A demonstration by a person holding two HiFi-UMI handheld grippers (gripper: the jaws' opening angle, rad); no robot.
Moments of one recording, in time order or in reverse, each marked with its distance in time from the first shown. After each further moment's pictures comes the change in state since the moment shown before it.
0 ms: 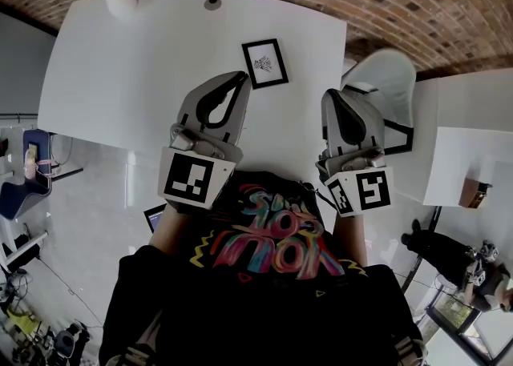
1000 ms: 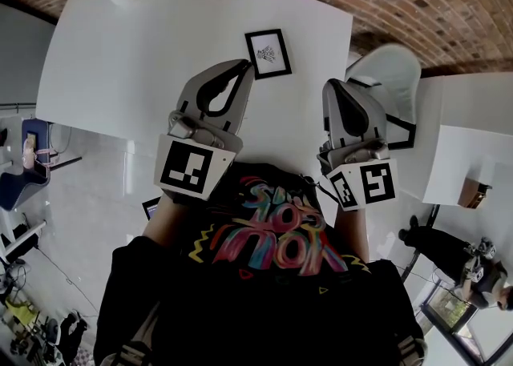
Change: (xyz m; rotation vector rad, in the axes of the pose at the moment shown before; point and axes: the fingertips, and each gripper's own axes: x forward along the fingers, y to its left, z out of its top) left arm 0.005 0.002 -0.006 -0.004 0.019 -0.013; right arm 0.009 0.002 -0.002 0.025 0.009 0.037
